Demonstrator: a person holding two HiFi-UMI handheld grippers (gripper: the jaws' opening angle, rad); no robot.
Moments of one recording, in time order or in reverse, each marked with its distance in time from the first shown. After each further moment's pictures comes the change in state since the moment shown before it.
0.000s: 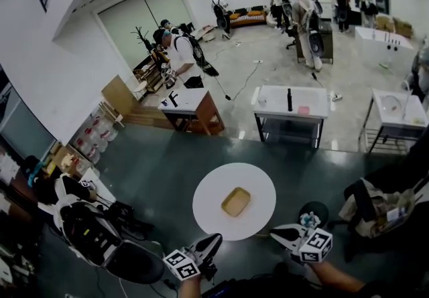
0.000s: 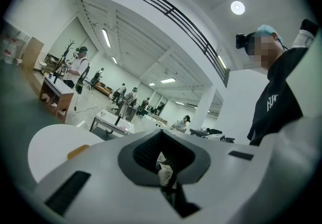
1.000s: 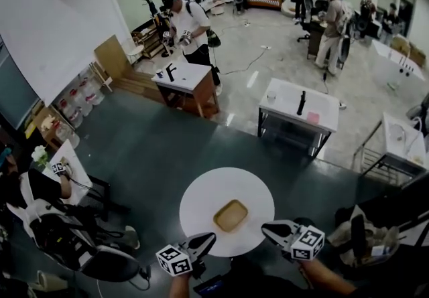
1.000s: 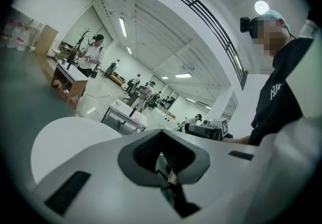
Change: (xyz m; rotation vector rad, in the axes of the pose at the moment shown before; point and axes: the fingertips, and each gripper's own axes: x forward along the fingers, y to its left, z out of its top) left arm 0.060 0.154 0.000 -0.132 0.079 0.096; right arm 0.116 -0.136 0.030 0.040 0.150 0.026
